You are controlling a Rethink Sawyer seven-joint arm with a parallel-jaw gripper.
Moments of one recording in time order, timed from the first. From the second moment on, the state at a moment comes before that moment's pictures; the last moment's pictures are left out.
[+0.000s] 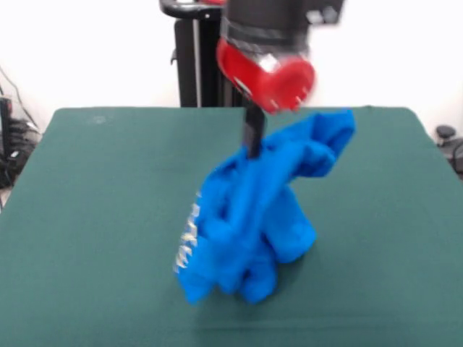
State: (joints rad) arm 0.00 -0.53 -0.34 1.27 0.31 0.78 2.53
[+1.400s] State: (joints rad) arm -0.42 -0.95 -0.22 1.46 0.05 0.84 2.33
